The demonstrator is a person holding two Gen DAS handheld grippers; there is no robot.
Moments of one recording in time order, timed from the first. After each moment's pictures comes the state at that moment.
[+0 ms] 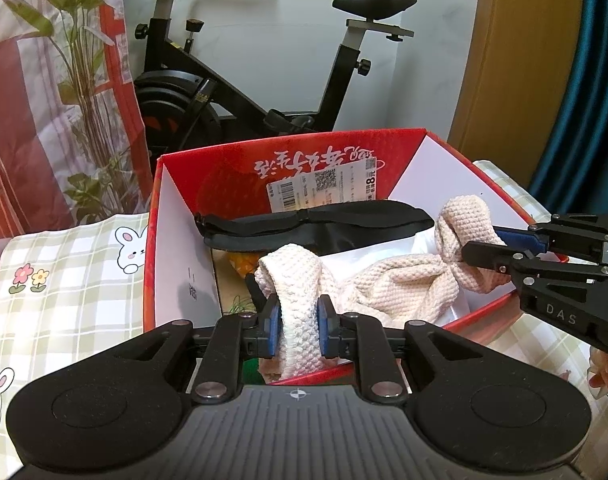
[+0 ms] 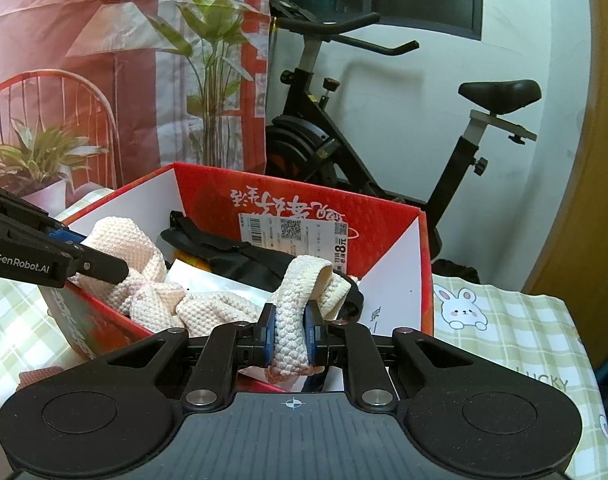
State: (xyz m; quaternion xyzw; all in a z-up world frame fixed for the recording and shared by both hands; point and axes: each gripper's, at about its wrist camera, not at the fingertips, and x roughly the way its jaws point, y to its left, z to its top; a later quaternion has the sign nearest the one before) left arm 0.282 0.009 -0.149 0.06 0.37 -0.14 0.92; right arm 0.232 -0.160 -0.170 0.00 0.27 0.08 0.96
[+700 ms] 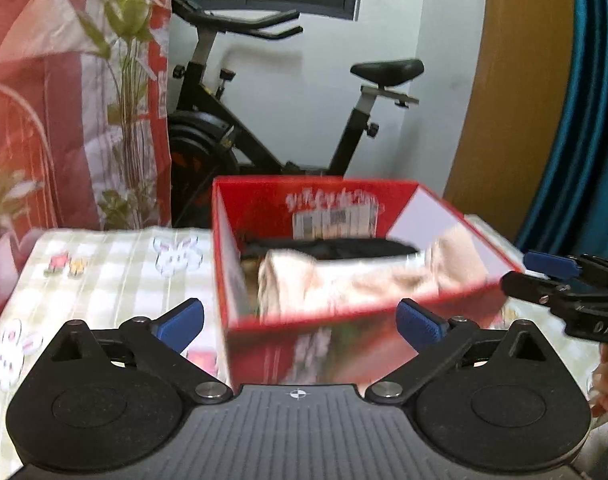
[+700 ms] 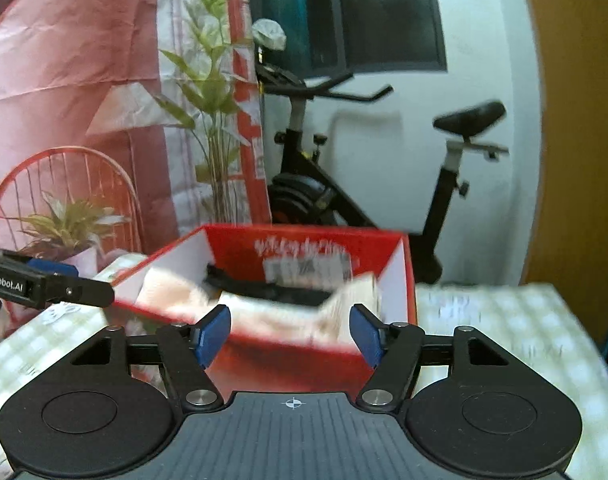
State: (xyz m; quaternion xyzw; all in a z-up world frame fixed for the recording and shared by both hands) left arm 0.194 0.057 -0.137 0.01 0.29 -0.13 0.95; right arm 0.133 -0.168 -0.154 0.08 0.19 0.08 0.98
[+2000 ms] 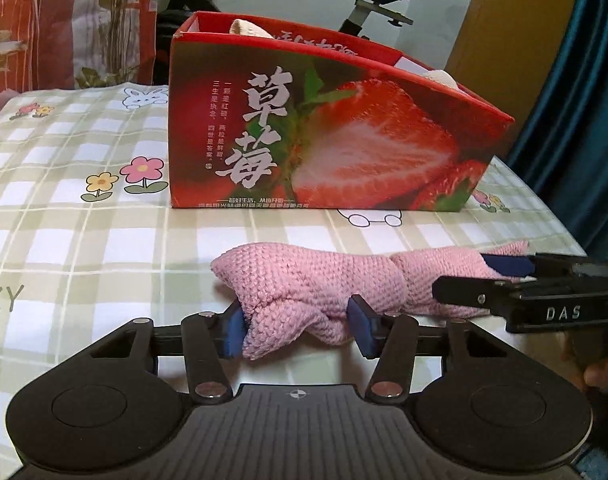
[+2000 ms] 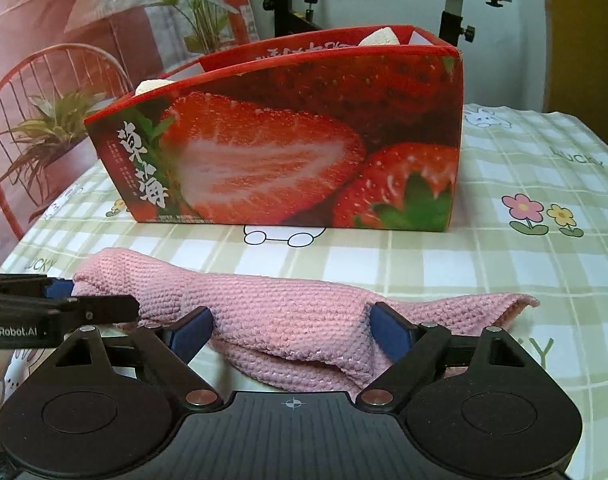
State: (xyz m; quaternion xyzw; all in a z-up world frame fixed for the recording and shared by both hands) left arm 0.140 0.047 -0.249 -0.04 0.38 -0.15 0.91; right arm 0.123 -0.140 -0.259 0.12 0.36 0.10 0.92
